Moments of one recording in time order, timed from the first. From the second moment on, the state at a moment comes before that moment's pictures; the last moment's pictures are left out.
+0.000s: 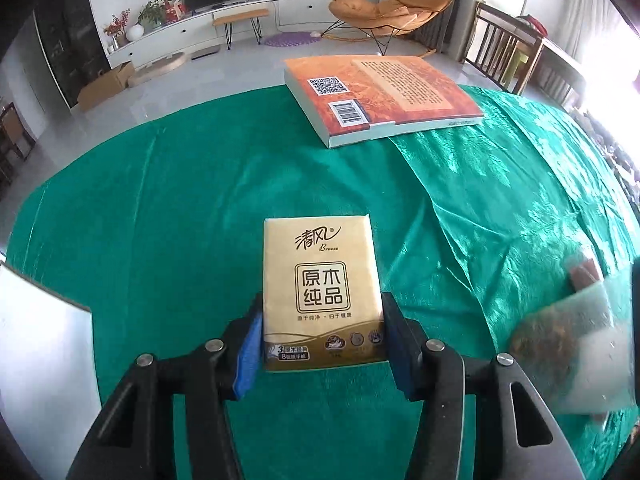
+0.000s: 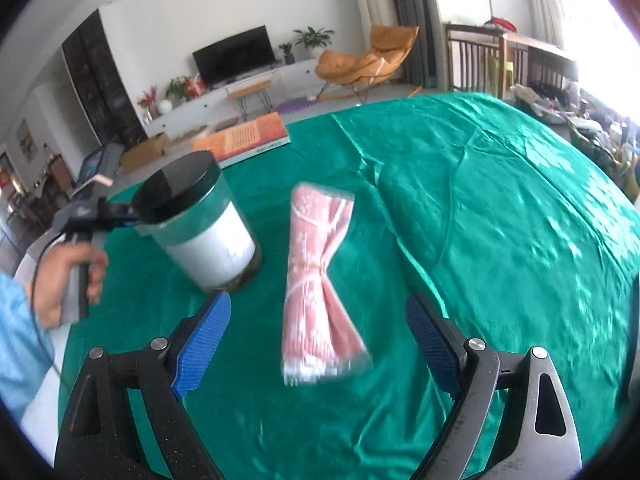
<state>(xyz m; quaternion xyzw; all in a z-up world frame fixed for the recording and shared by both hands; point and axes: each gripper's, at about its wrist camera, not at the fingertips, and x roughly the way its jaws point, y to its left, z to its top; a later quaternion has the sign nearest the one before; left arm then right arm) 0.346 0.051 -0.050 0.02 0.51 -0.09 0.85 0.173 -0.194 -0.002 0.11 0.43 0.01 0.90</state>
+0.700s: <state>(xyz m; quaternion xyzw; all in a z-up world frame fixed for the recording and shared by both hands) 0.121 0.259 0.109 -0.07 0.42 -0.06 0.90 0.166 0.011 0.163 0.03 0.39 0.25 0.89</state>
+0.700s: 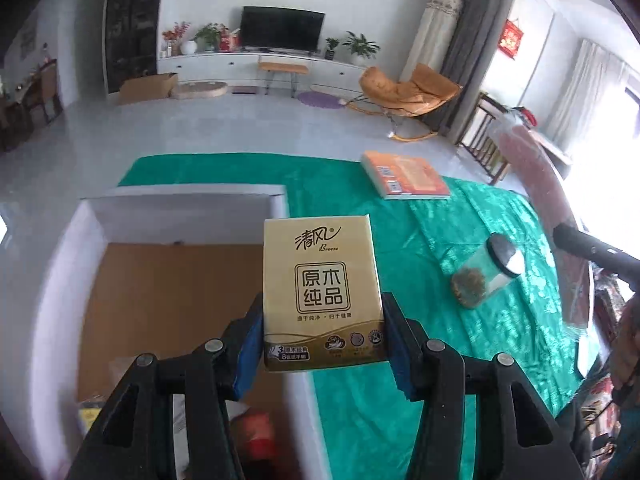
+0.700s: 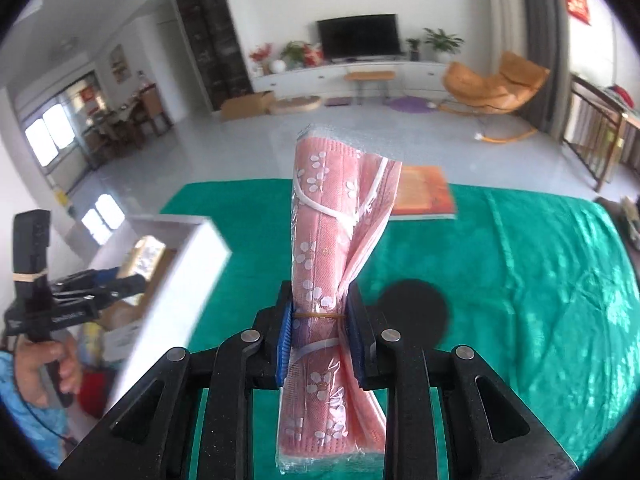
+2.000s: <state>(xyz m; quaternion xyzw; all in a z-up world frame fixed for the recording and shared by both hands) -0.054 0.328 0.091 -0.02 0.36 0.31 0.88 0.051 0.205 0.108 -0.12 0.40 0.36 0.83</state>
